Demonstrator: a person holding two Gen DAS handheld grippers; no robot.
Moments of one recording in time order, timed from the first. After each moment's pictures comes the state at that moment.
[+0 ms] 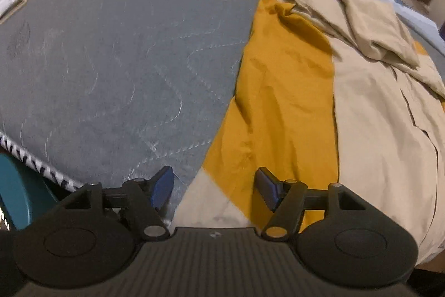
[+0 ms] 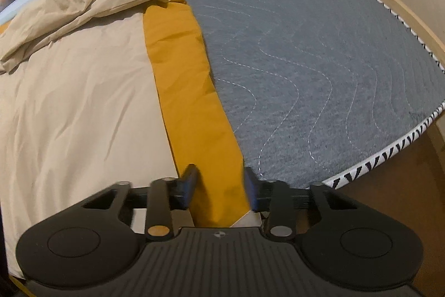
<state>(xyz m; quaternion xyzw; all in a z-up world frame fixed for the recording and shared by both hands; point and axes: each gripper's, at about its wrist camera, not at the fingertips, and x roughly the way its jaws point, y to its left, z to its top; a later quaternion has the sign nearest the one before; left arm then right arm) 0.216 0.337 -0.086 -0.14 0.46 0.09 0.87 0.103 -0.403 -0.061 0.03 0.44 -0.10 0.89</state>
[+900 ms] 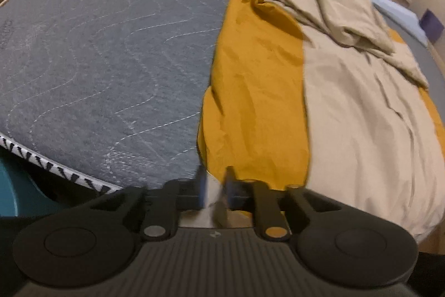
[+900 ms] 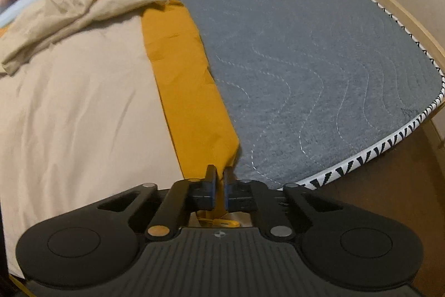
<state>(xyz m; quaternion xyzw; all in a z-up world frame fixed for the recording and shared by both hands) 0.189 0.335 -0.081 -0.16 0.46 0.04 0.87 0.093 -0.407 -0.052 0.04 0.44 -0.11 0.89</state>
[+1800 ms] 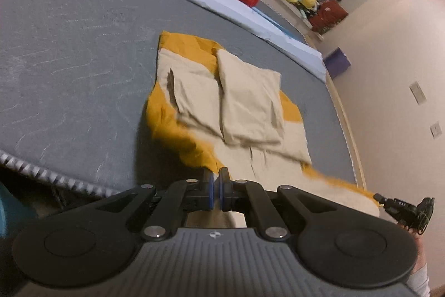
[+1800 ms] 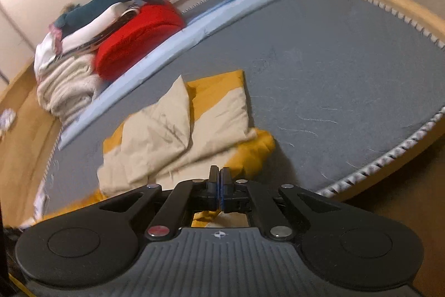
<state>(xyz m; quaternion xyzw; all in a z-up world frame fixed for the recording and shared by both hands) 0.152 0.415 0.077 -0.30 0.42 -0.14 0.85 0.011 -0.481 0.134 0.23 0.36 0.06 0.90</state>
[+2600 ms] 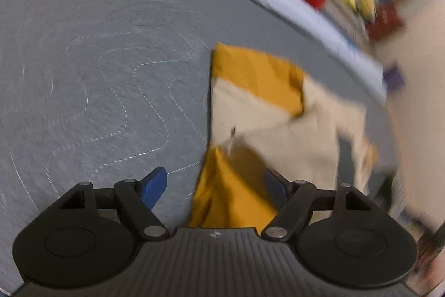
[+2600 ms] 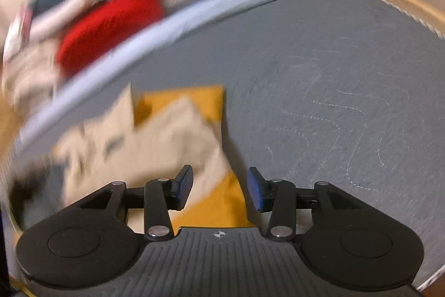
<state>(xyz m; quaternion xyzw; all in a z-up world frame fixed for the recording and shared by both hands) 0.357 0.434 -0.026 -0.24 0.45 -0.07 0.85 0.208 -0.466 0.026 0.12 0.36 0.05 0.93</state>
